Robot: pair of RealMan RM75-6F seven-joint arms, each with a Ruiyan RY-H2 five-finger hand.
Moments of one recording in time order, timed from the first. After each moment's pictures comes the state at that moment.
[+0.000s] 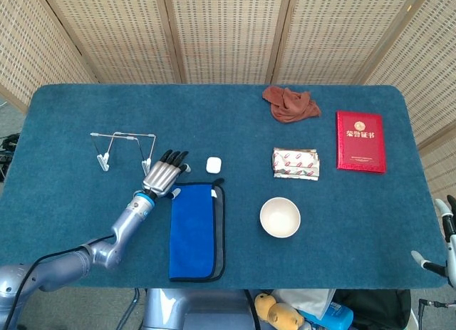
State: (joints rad) left arm -0.86 -1.78 -0.17 -0.99 1.15 0.76 0.27; right arm -0.04 -1.01 0.10 -1.73 -1.42 1.56 0.00
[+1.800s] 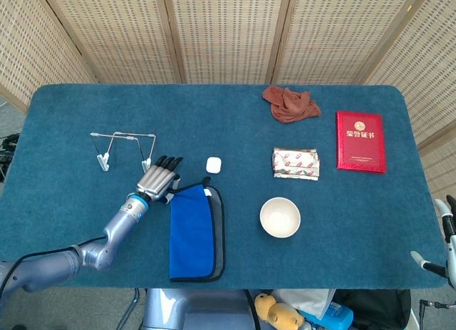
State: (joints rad) left arm -0.86 -1.67 -0.14 -1.16 1.04 0.72 0.35; right arm -0.04 -1.00 0.09 -1.73 -1.43 1.56 0.02
